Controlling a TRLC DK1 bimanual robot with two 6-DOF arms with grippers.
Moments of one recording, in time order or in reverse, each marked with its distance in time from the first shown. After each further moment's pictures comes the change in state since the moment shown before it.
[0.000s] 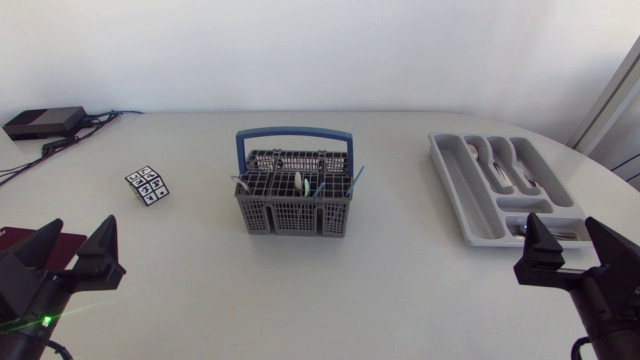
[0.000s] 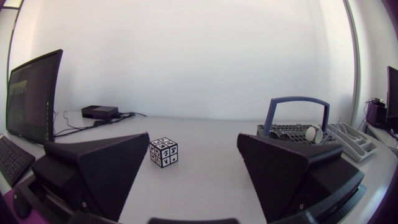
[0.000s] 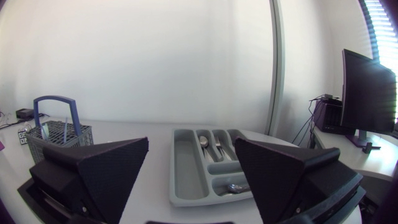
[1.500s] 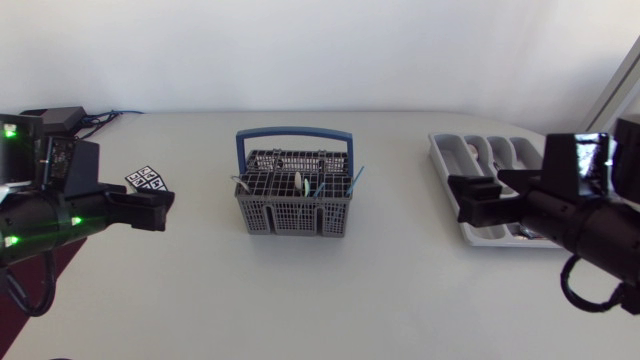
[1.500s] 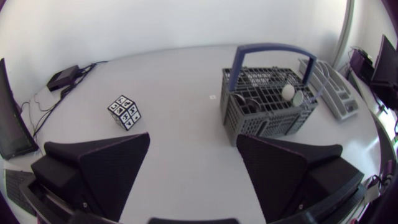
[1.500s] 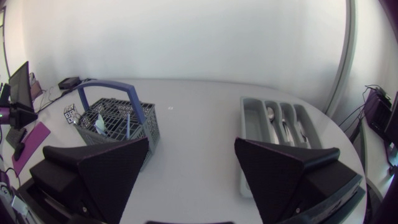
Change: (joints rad) left arm -0.287 0.848 0.640 -0.405 -0.071 0.006; right arm 0.376 0.748 0.561 -0.241 0.004 0.158
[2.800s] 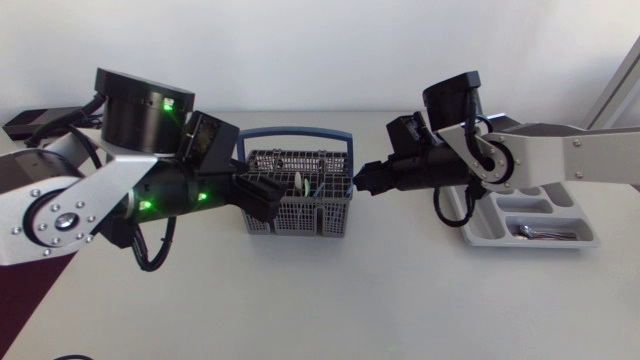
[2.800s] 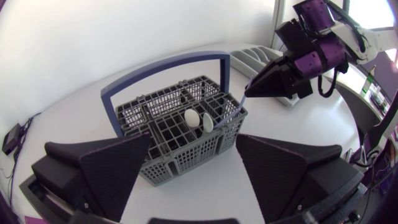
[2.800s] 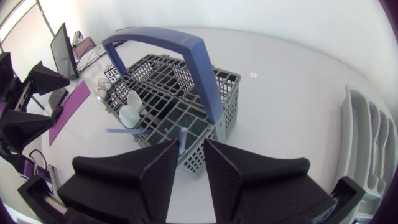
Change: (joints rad) left arm -0.361 0.387 0.167 0.284 0.071 0.032; right arm 0.002 0.812 0.383 0.137 -0.480 -0.073
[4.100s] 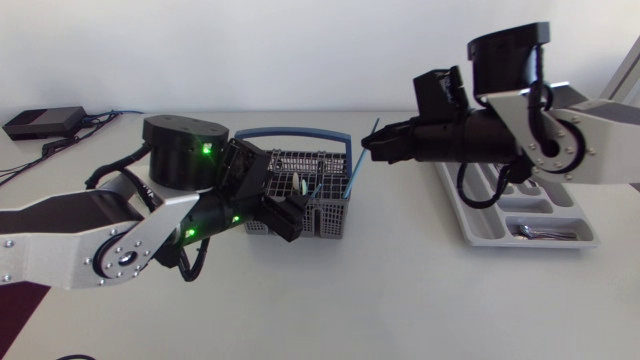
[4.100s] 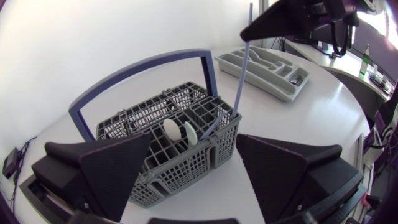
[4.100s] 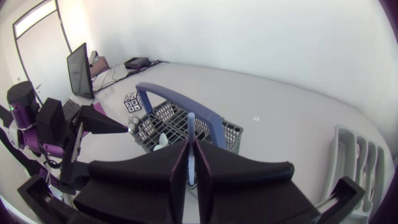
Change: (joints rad) left arm -0.069 0.123 -0.103 0.318 -0.028 0.090; right arm -0.005 -0.210 0.000 0.018 -0.041 0.000
